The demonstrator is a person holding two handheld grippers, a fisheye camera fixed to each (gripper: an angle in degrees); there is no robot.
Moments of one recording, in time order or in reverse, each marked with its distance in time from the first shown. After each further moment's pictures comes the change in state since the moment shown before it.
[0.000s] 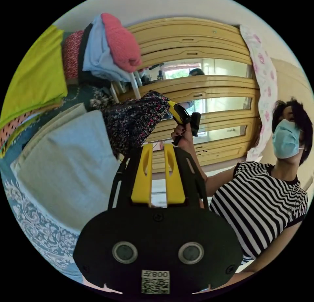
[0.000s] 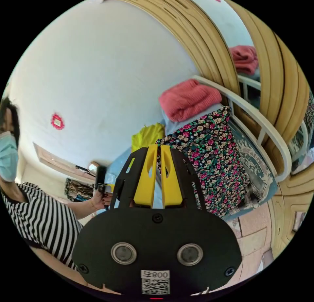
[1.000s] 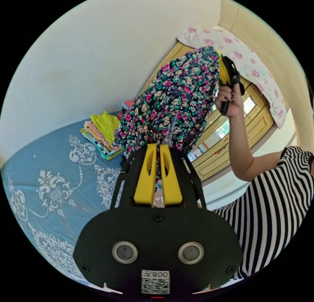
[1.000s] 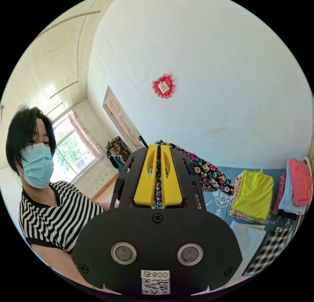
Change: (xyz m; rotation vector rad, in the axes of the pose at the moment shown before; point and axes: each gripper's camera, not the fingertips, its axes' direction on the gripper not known) left arm 0.463 0.310 -0.268 0.343 -0.593 0.288; right arm -0.580 0.269 0.158 -0.051 -0.465 -0.603
